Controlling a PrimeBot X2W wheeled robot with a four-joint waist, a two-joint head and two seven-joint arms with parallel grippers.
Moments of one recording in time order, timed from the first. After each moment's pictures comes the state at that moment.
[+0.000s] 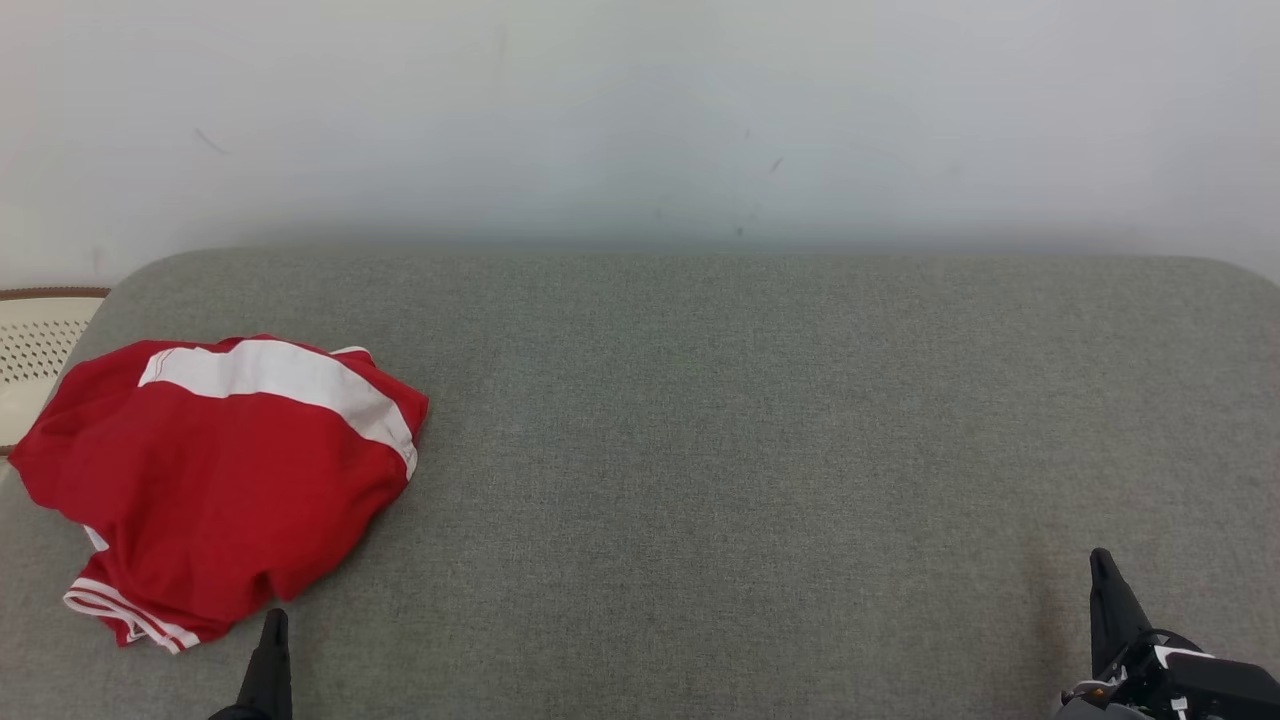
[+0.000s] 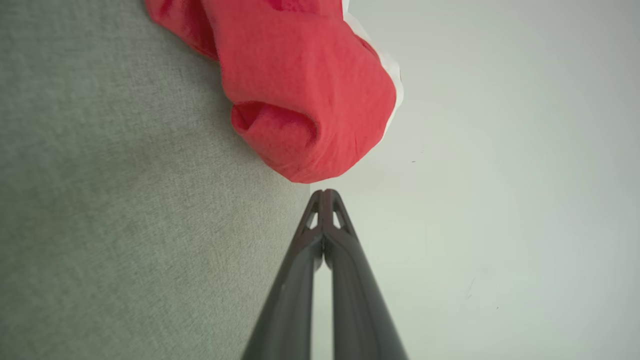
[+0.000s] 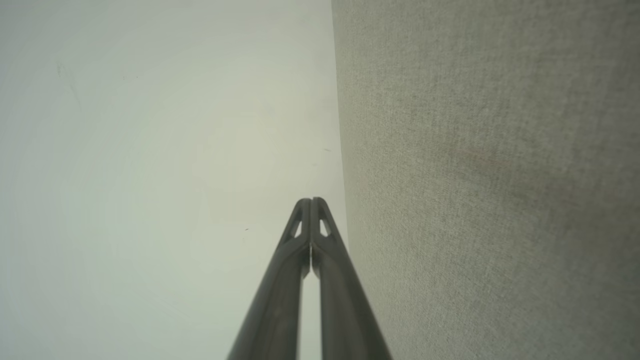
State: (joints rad) left arm -0.15 0.05 0.09 0.28 -1.61 -0.13 0.10; right arm -0.13 -0.05 -0.15 0.27 1.60 0.13 0.13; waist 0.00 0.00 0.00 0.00
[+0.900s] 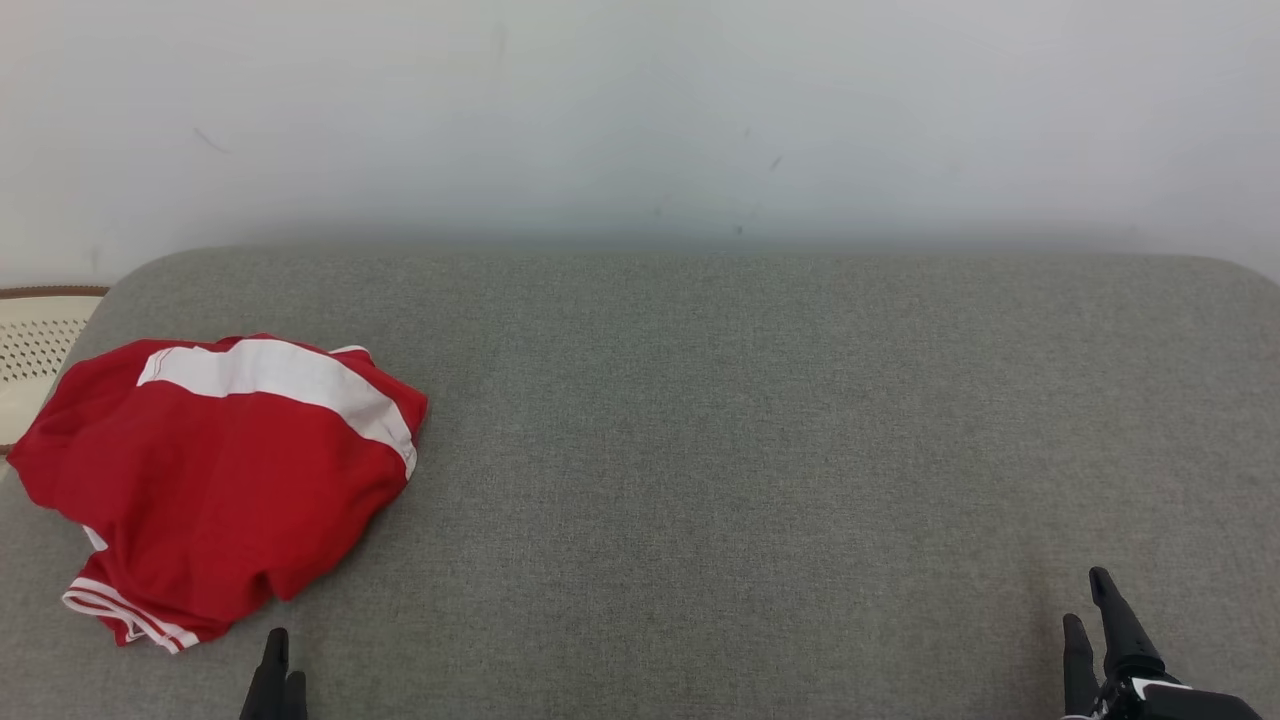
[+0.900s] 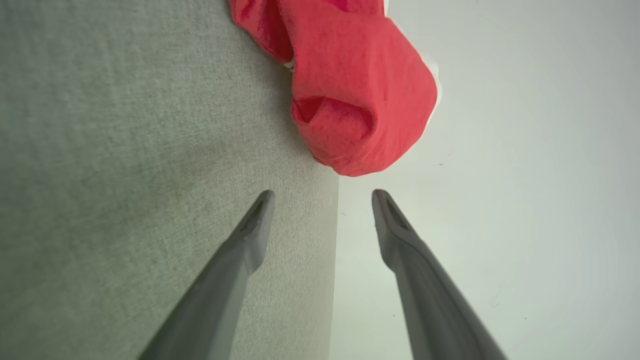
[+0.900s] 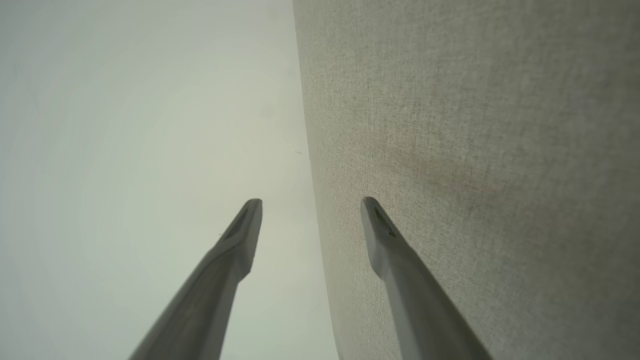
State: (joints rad) left arm -0.12 0.04 0.08 0.32 -1.58 -0.13 0.07; right arm -0.09 -0.05 -0.12 0.30 1.59 0.13 0.11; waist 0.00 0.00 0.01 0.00
